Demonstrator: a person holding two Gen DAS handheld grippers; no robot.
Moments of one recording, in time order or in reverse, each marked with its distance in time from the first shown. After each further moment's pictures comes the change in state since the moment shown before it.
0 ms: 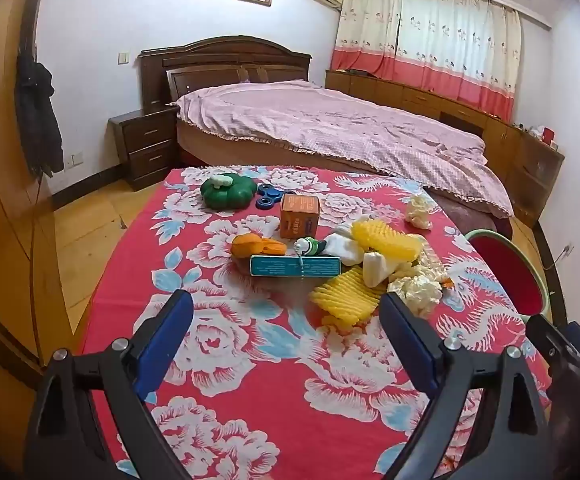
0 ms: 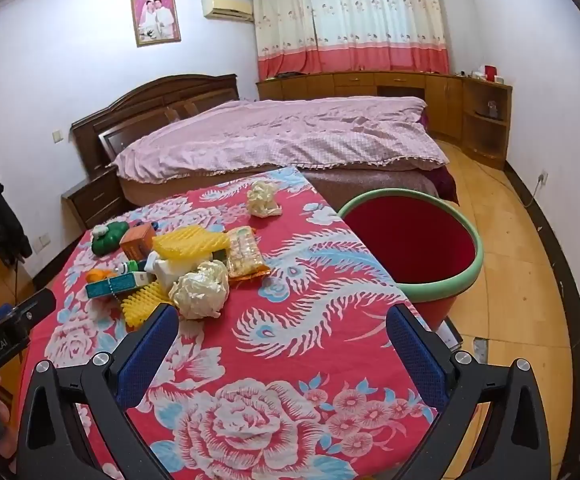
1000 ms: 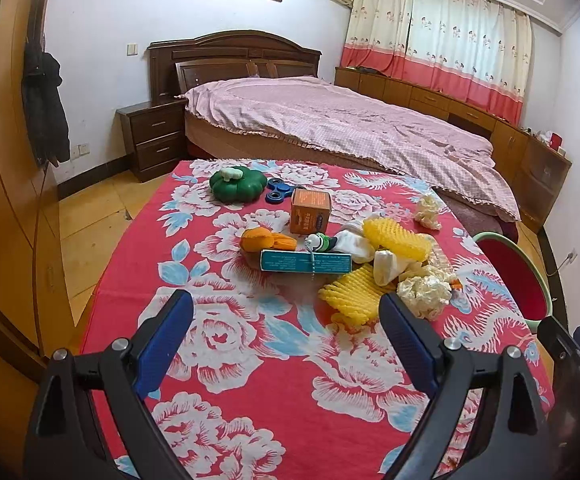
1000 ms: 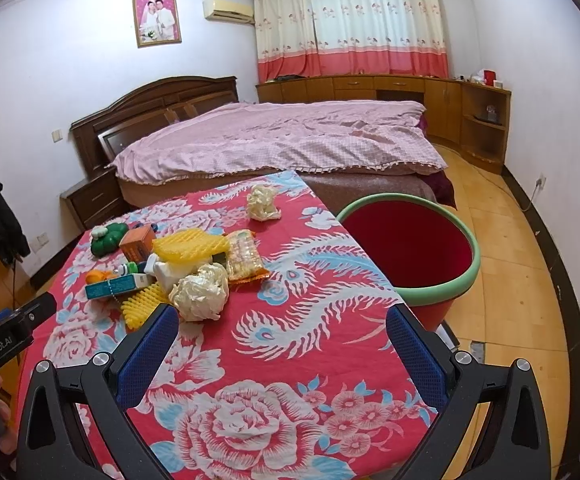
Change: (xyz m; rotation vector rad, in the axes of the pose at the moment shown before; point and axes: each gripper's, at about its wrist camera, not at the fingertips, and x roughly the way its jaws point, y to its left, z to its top) left arm 0.005 0.008 -0.002 -0.040 0.026 0.009; right arm -0.004 0.001 0.003 -0.015 -0.001 -0.015
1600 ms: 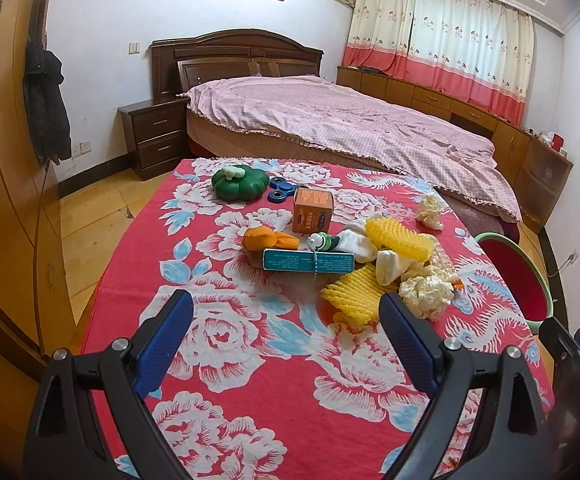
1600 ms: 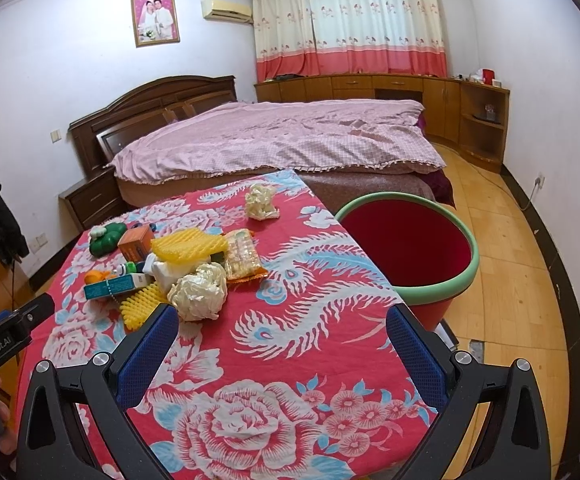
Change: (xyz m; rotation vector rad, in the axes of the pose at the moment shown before) left arm 0.000 0.001 0.000 -0.003 0.002 0.001; right arm 0.001 -0.002 0.000 0.001 0.004 -0.002
